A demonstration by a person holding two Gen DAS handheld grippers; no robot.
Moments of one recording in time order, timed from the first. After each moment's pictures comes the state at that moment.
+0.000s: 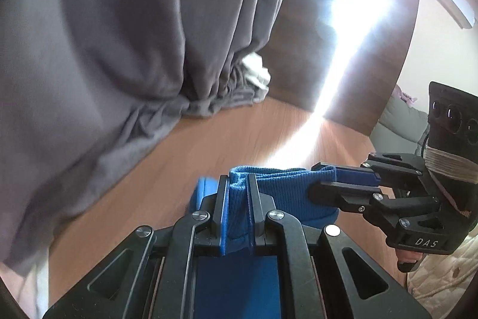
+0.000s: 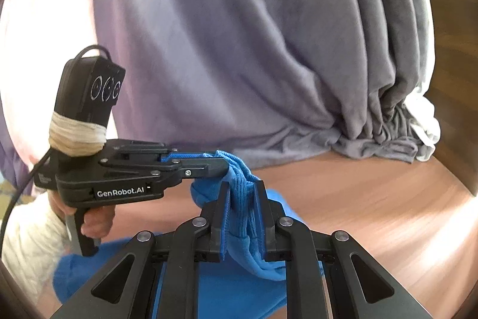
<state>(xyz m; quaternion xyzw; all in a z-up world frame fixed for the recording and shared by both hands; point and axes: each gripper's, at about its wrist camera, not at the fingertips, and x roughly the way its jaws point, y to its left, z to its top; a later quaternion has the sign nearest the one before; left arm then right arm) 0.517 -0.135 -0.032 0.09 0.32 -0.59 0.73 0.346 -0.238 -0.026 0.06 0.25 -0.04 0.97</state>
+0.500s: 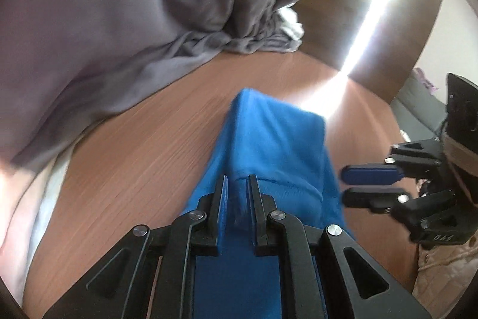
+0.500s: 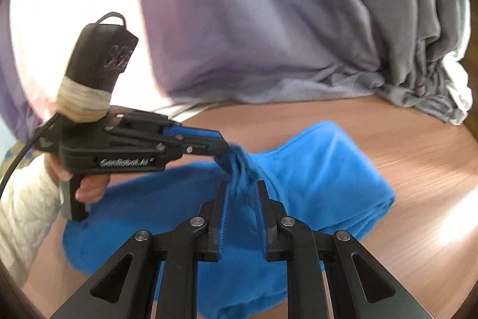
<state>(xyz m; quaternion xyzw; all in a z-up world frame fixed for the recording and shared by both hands) 0.502 -0.045 -0.083 0.12 0.40 -0.52 0.75 0.340 -0.175 -0.076 0.05 0.36 0.04 0.93</state>
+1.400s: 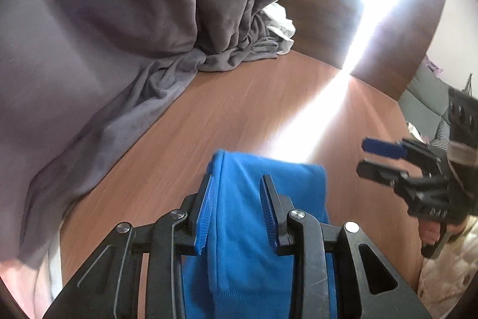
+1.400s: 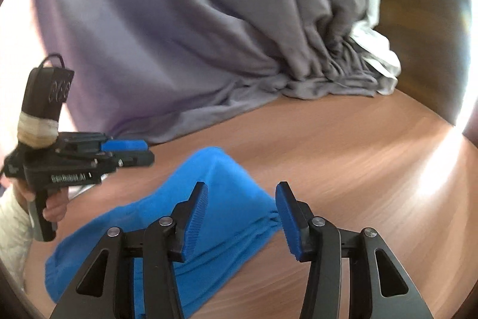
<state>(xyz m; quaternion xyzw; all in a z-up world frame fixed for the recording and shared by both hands) 0.521 -0.176 -0.052 0.18 0.39 -0.54 0.73 0.326 -0.294 -0.056 0.15 0.32 -0.13 0.93</state>
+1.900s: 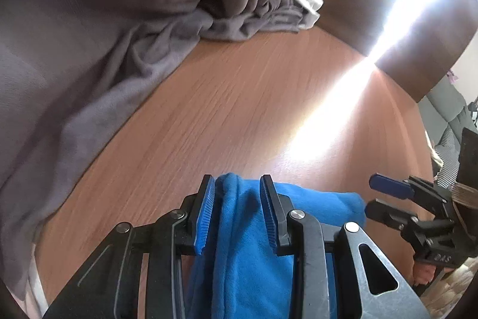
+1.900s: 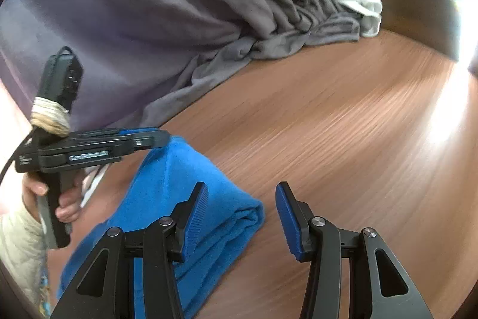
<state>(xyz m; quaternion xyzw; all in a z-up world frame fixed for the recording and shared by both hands) 0.565 -0.244 -0.103 0.19 0.48 -0.51 0.69 0.348 -0.336 -0.096 0.26 0.35 -0.14 0.89</state>
